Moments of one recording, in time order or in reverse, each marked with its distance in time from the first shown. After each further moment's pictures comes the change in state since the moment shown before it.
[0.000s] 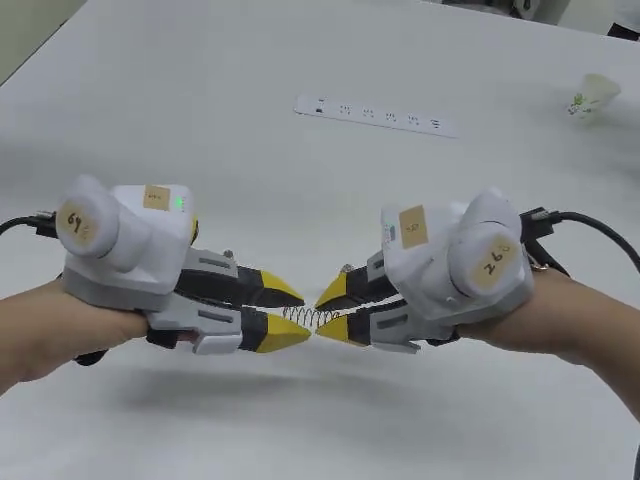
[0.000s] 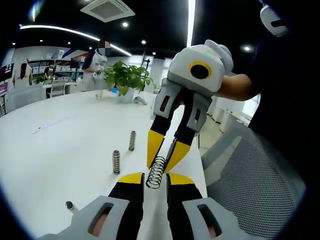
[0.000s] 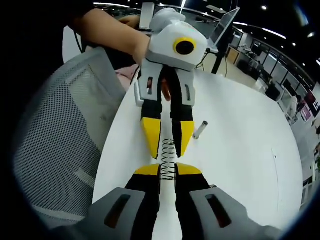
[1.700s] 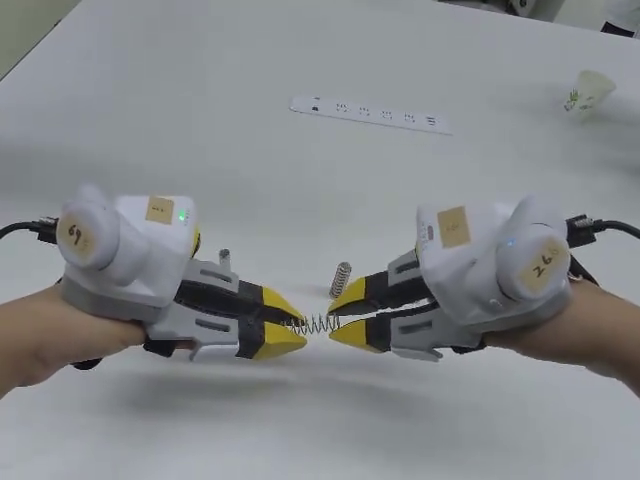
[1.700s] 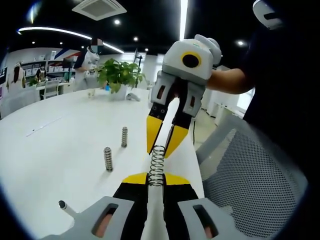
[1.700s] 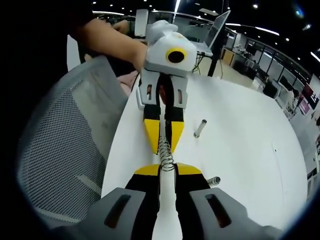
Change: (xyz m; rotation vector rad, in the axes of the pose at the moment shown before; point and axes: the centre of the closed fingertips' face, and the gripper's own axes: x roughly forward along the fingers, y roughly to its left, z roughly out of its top) left arm 0.003 -0.012 -0.009 0.042 0.036 -0.049; right arm -0.018 0.007 0.000 0.046 -0.059 -0.006
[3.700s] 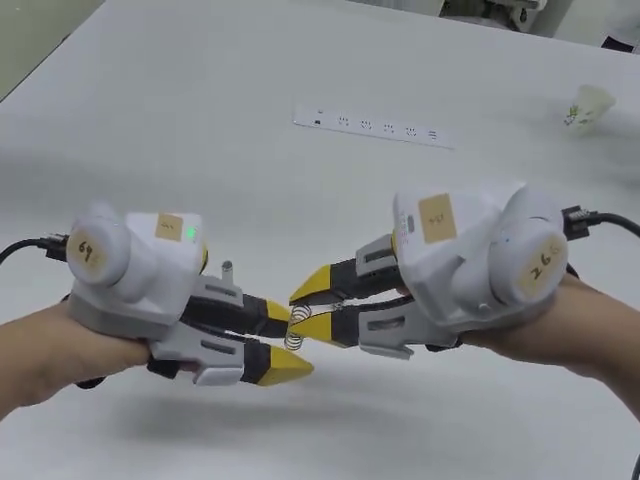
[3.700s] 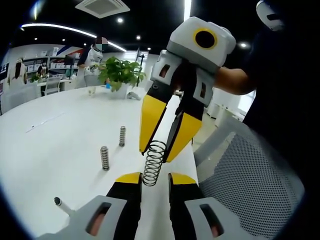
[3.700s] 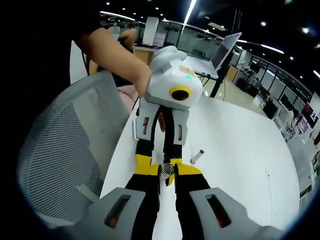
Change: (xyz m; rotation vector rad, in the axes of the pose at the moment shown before) left arm 0.001 -0.005 0.002 -0.036 0.005 0.005; right arm 0.002 0.001 0.048 -0.099 -0.094 -0.014
